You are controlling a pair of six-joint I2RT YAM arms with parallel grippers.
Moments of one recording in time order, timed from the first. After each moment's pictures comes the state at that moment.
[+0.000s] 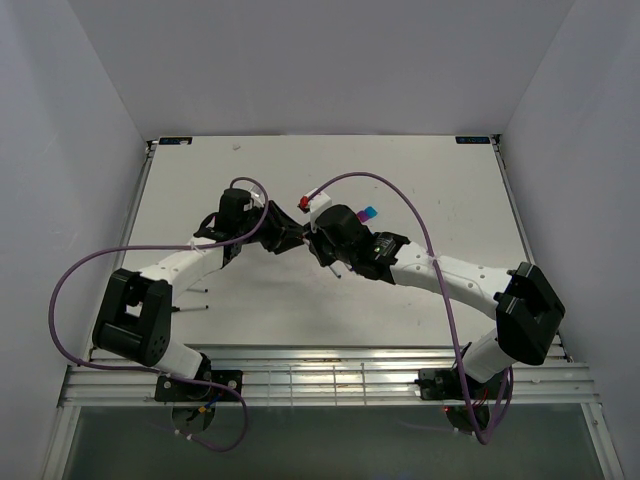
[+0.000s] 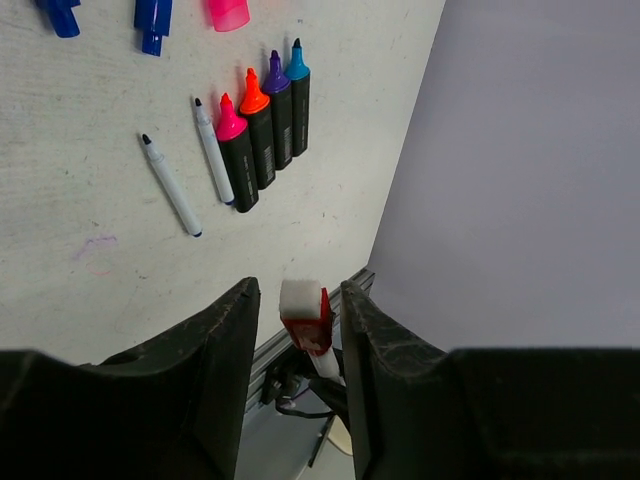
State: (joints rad) left arm -0.35 1.49 0.84 0.03 0.56 -1.11; right arm 0.98 1.53 1.14 -0.21 0.17 0.15
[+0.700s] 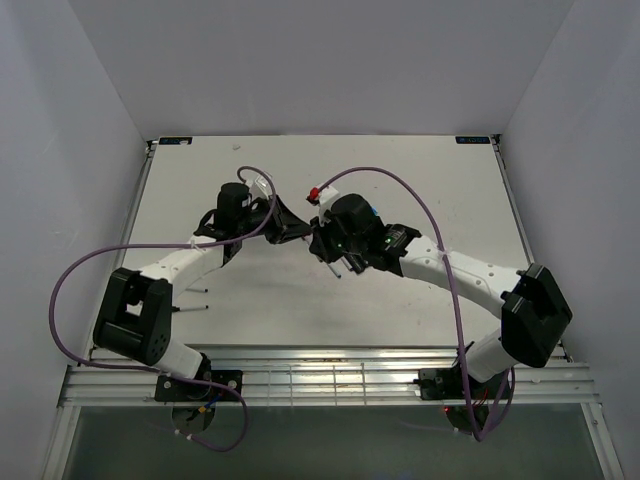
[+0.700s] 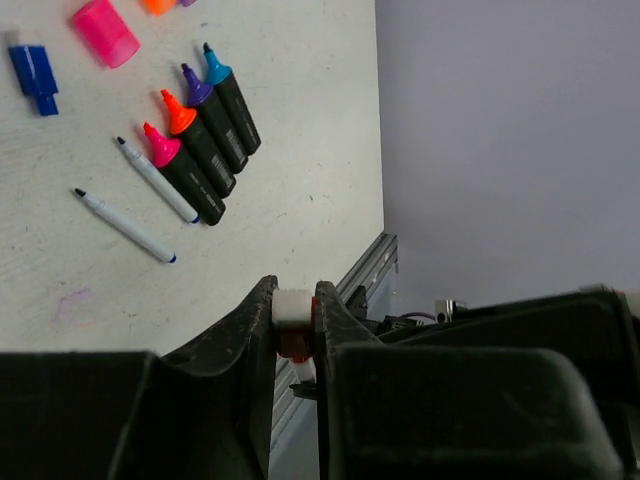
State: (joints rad) left arm -0.35 1.50 0.86 0.16 0.67 -0.96; right arm 0.92 1.51 1.14 -0.22 -0.03 0.18
